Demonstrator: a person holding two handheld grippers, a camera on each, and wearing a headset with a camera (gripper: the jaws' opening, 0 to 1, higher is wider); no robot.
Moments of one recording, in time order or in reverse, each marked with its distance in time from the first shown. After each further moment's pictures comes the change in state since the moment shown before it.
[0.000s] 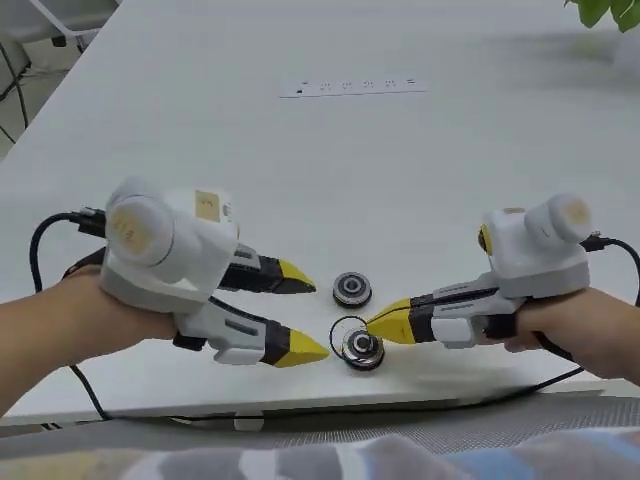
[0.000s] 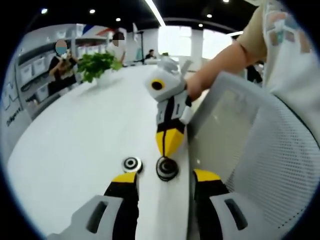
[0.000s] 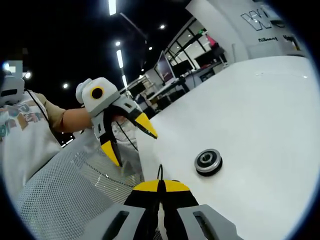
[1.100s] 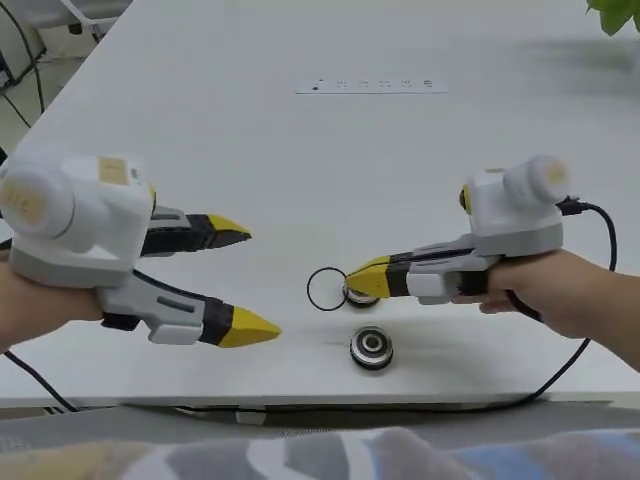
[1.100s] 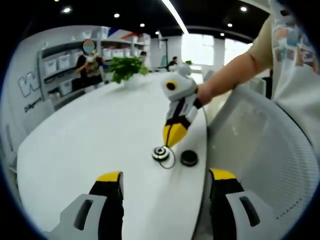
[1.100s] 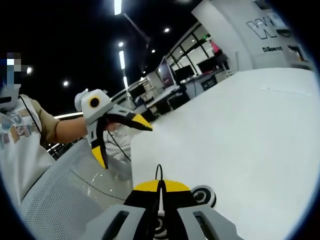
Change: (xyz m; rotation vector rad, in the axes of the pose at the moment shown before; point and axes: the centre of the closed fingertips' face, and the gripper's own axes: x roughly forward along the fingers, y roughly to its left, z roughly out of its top) left arm -0.052 0.033 -0.015 -0.092 -0.057 0.174; right arm 0.028 -0.015 0.045 -0.060 -0.021 -0.020
